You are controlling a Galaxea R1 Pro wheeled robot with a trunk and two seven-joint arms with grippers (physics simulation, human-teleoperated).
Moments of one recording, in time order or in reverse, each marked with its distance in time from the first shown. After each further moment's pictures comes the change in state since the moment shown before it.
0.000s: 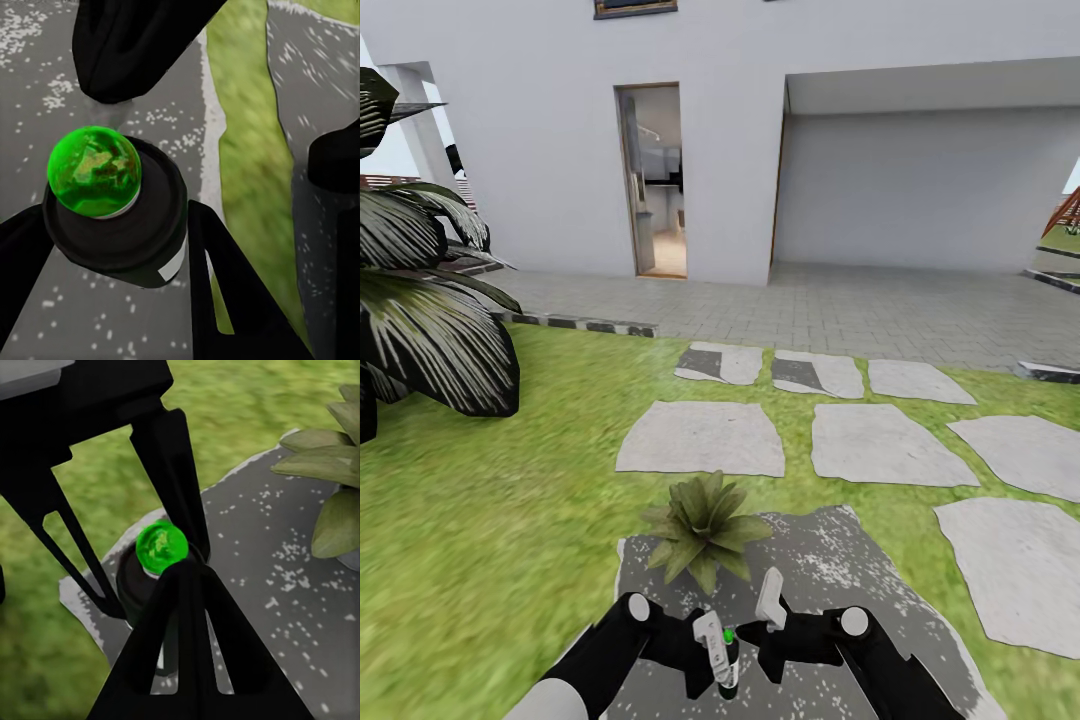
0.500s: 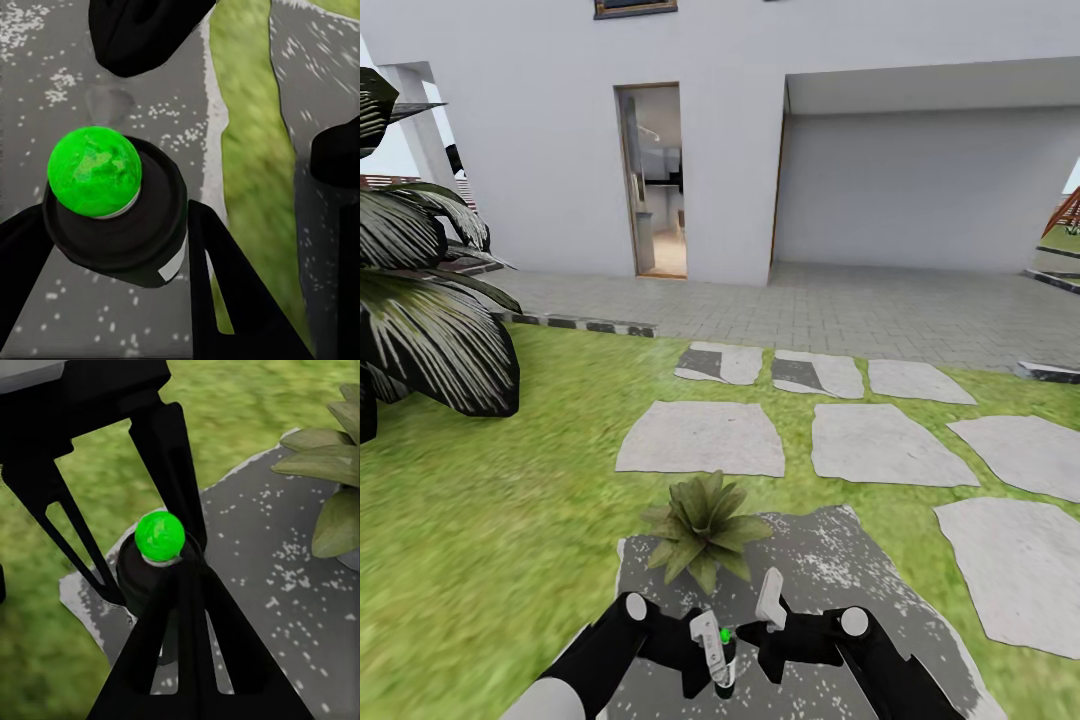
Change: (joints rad) left arm -0.002 0.009 0.002 0.001 -0.003 0.000 -0.002; right arm 0.000 0.000 0.000 0.001 0.000 0.000 0.000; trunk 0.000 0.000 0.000
